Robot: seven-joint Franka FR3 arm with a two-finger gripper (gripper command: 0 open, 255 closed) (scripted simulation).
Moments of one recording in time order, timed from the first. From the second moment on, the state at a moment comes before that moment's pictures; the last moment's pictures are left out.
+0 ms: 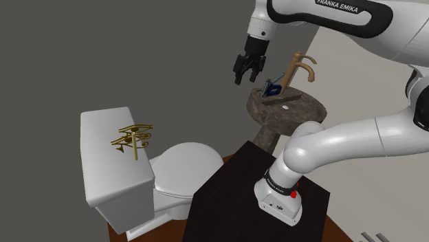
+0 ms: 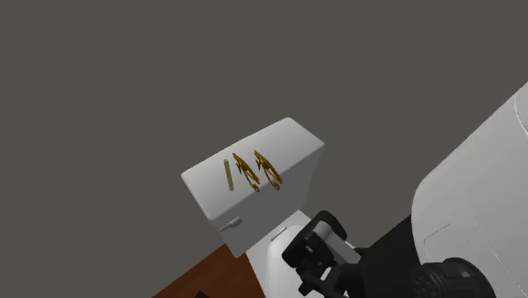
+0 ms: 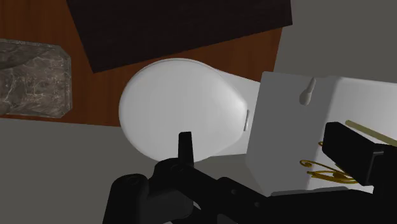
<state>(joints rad) -0.01 -0.76 -0.05 -2.33 0.02 1.52 0.15</state>
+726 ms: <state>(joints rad) 0.09 -0.47 -0.08 -2.29 0.00 1.77 -0.10</state>
